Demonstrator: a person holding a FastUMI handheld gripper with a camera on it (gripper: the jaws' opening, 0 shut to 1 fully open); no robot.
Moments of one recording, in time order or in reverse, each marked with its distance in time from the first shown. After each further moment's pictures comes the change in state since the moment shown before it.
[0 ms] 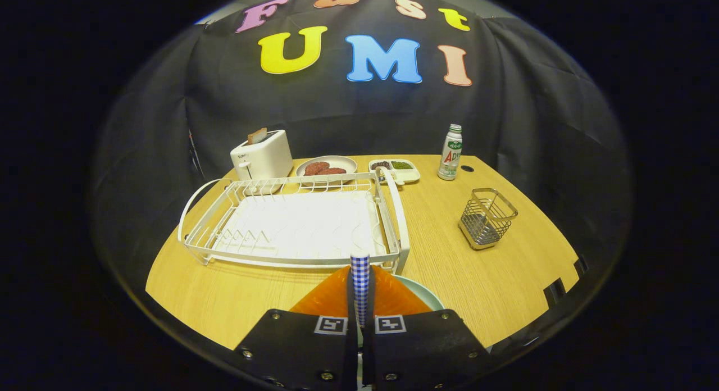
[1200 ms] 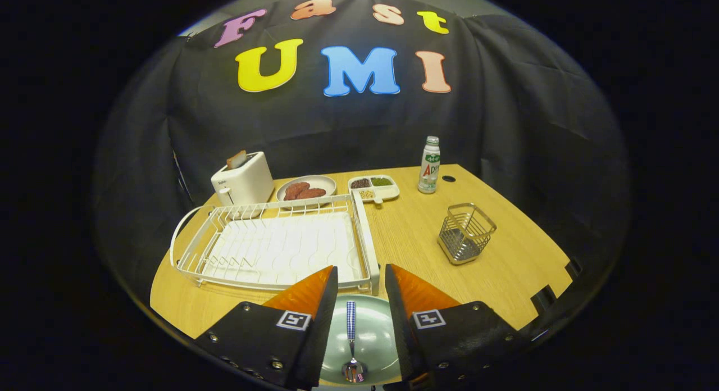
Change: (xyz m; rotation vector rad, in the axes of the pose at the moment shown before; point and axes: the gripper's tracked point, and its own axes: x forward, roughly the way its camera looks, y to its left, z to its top) arm -0.015 -0.032 0.066 0.061 -0.105 -0.050
